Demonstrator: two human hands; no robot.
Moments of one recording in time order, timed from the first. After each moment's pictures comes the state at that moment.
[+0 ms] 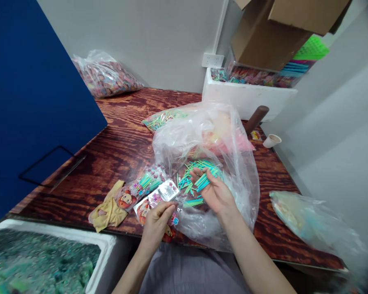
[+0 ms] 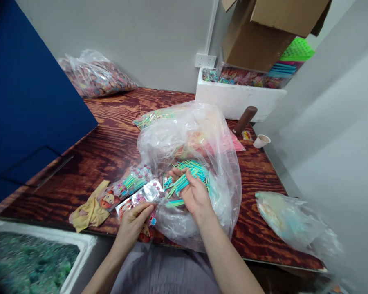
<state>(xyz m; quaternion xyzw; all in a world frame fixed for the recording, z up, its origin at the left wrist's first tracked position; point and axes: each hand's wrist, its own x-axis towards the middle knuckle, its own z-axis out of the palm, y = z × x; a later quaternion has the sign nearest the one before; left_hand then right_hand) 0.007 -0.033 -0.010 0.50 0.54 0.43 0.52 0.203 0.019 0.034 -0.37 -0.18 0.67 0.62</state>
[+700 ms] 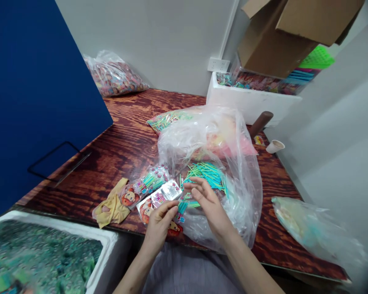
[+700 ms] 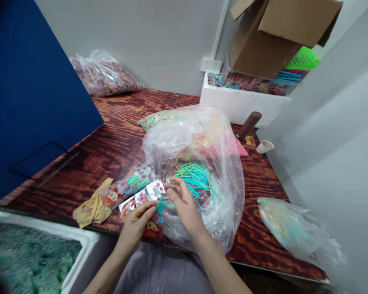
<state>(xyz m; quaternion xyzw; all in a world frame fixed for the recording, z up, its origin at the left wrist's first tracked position) 0.008 -0.041 -0.021 0.44 0.50 0.48 0.57 0.176 -0.022 0.050 -0.48 -0.46 0.57 0.48</state>
